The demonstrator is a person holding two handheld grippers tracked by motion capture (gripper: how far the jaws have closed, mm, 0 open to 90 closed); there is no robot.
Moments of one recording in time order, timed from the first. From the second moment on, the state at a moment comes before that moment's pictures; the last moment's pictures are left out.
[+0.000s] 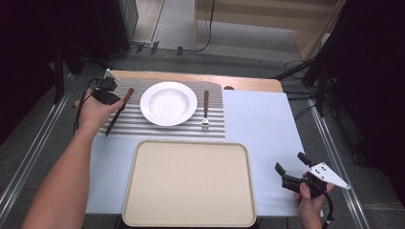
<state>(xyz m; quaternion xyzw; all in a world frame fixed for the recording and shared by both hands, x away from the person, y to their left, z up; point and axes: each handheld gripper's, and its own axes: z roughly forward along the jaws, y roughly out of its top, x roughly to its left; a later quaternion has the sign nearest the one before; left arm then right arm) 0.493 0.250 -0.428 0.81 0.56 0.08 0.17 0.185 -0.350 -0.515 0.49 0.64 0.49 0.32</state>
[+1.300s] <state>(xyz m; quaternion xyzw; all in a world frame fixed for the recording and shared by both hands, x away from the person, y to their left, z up) 0.392 0.229 -0.420 0.84 0.49 0.08 0.21 0.184 -0.350 -0.514 0.50 0.64 0.49 0.33</state>
